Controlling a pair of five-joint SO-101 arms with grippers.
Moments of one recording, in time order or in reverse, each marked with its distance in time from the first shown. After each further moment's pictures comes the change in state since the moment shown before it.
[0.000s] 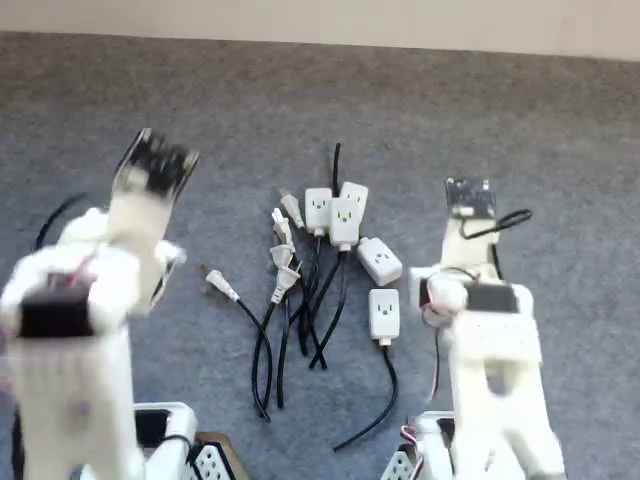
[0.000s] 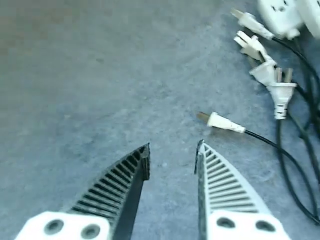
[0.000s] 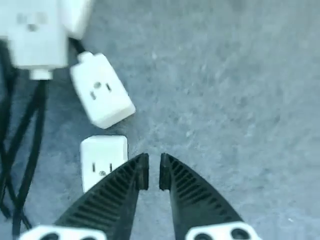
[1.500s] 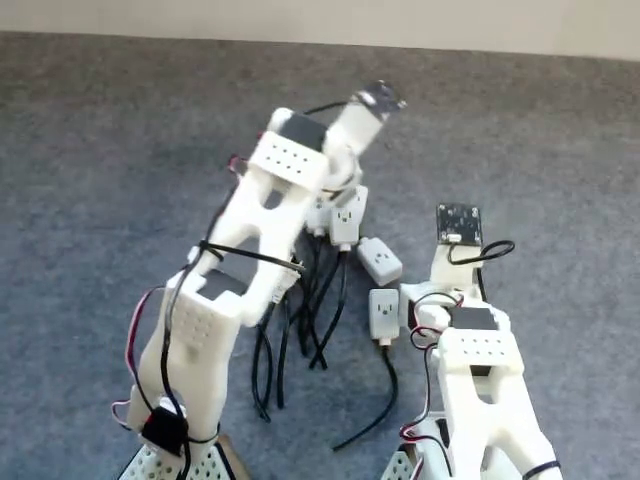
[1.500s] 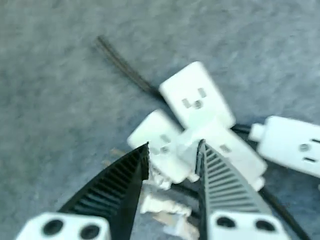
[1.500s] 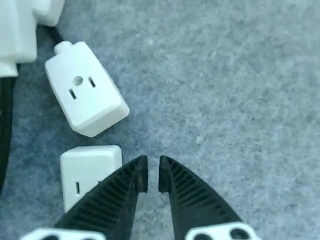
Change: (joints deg) left arm 29.2 87.6 -67.7 -4.9 6.6; right arm -1.1 1.0 15.5 -18.5 -2.0
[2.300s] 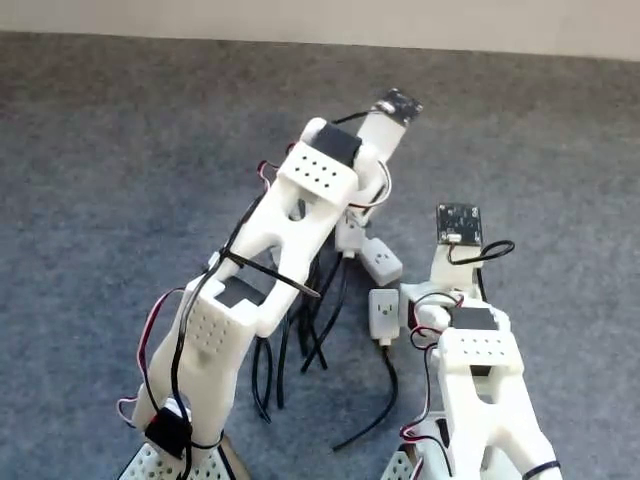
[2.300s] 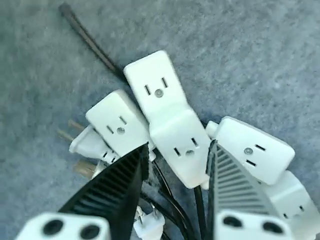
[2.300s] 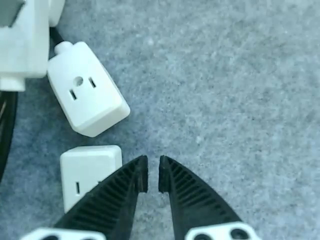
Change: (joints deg) left arm 5.2 1.2 -4.1 6.1 18.0; right arm 0.0 0.0 0.0 0.0 0.0
